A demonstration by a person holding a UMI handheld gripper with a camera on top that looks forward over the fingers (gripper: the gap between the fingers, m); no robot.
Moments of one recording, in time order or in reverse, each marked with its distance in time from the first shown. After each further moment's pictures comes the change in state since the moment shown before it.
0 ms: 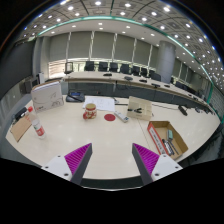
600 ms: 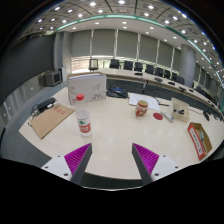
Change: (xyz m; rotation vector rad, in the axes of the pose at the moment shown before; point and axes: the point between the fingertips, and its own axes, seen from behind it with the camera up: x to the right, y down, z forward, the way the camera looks) arm -0.289 0.033 0.003 -0.007 -0.210 -0.085
